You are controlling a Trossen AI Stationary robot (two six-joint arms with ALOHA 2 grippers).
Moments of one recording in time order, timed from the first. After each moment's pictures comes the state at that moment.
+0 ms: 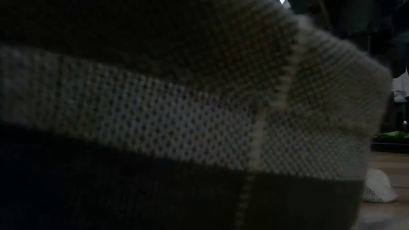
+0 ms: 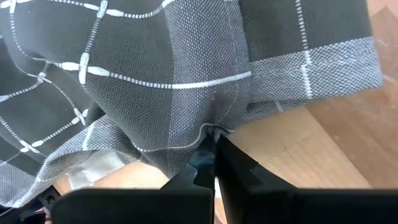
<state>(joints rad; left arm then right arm) -0.06 1.19 0.58 -0.58 -0.28 -0.10 0.52 2.05 1.37 -0.52 -0.07 1.26</state>
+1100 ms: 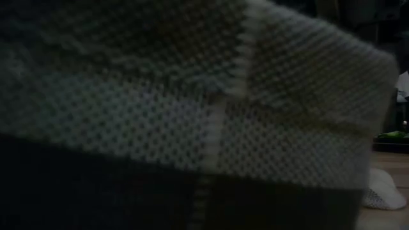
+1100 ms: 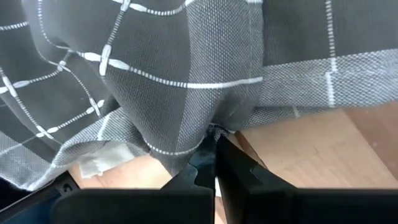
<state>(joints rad) -0.02 1.41 0.58 -0.56 -0.01 -0.03 0.52 2.06 1.37 -0.47 -0.08 1.22</state>
